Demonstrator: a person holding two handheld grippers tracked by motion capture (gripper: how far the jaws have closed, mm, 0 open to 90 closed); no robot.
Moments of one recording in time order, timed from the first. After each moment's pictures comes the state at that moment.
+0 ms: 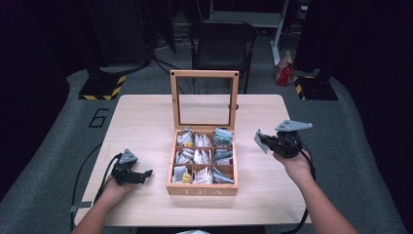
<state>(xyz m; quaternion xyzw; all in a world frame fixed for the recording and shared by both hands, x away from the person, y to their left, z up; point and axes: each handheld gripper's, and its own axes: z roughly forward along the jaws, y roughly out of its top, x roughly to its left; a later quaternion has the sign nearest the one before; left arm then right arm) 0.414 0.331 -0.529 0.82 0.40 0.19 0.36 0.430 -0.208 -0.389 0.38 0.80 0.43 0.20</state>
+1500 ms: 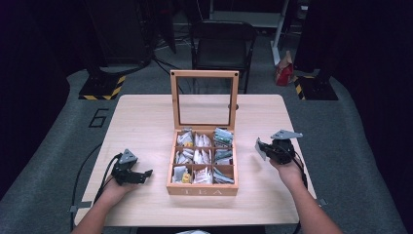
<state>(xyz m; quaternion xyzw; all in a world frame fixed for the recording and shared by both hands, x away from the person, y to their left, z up) 0.414 0.331 -0.529 0.82 0.40 0.19 0.36 0.447 -0.213 -0.456 0.42 0.79 0.40 0.20</state>
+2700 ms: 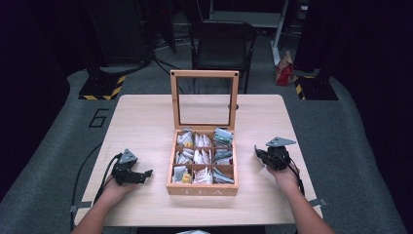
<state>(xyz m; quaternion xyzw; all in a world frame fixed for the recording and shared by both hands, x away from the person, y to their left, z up) 0.414 0.331 -0.529 0.82 0.40 0.19 0.36 0.441 -0.205 -0.485 0.43 0.80 0.38 0.20</state>
